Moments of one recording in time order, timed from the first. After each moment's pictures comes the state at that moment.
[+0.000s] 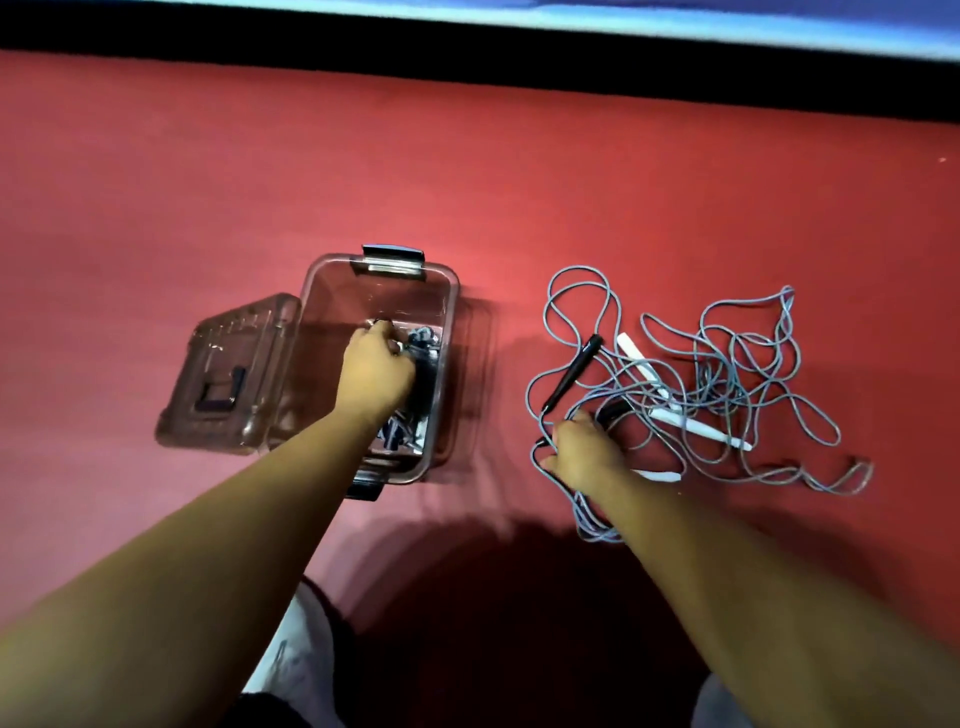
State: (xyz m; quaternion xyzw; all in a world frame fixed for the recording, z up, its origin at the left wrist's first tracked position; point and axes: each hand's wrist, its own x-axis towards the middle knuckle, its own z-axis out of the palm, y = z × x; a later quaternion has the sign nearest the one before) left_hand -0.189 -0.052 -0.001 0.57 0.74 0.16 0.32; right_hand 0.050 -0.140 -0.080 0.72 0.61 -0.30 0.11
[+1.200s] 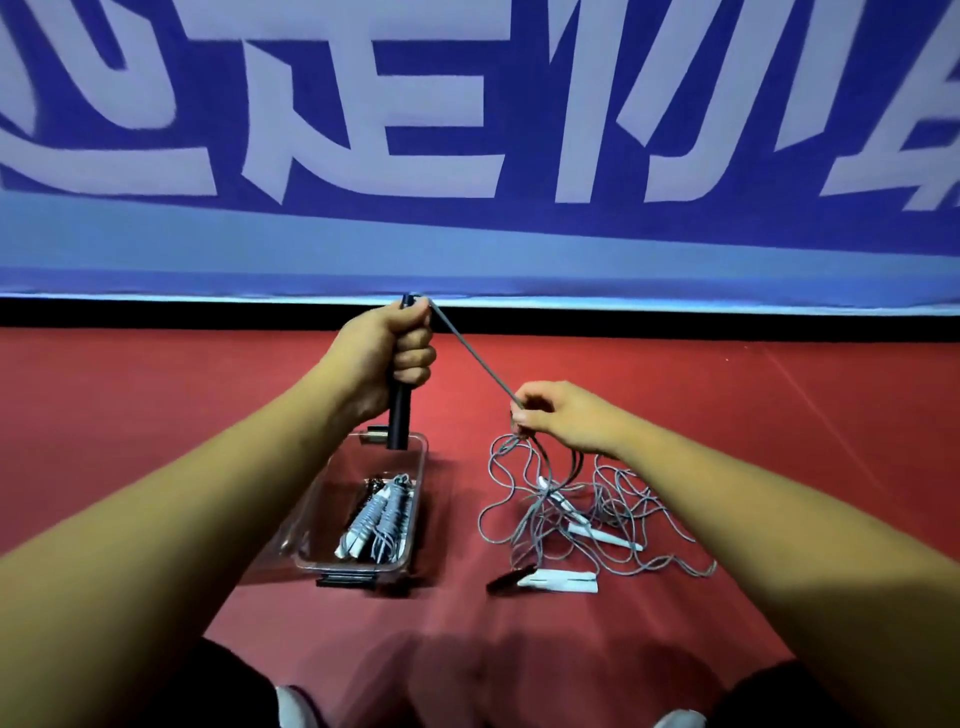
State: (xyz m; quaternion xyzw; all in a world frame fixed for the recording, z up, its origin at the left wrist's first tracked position) left_hand -0.136 -0.137 0.348 0.44 0.32 0.39 0.74; right_hand 0.095 -0.173 0.270 0.56 0.69 -0.39 -0.23
